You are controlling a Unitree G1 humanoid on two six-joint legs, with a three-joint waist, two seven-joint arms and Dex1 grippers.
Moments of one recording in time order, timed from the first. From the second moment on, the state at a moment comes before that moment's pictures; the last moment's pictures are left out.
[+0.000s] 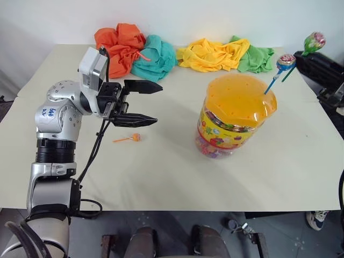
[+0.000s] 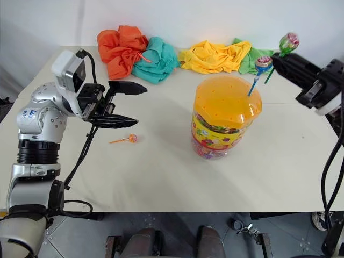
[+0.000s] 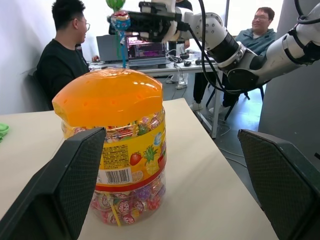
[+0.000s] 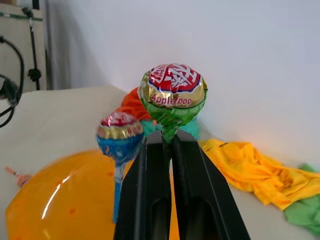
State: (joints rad) left arm -0.94 0.59 0.06 0.29 -0.60 0.40 -1.50; right arm -0.54 -0.95 -0.53 -0.27 0.89 0.66 0.70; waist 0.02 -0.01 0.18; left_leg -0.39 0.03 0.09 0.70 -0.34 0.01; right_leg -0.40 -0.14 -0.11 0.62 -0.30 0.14
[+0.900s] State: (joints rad) left arm -0.92 0.63 0.02 0.32 -0.59 0.38 -1.50; right arm -0.14 -0.76 -0.64 -0.37 0.85 1.44 0.15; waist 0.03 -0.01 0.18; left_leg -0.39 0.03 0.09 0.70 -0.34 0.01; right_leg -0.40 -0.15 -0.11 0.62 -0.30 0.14
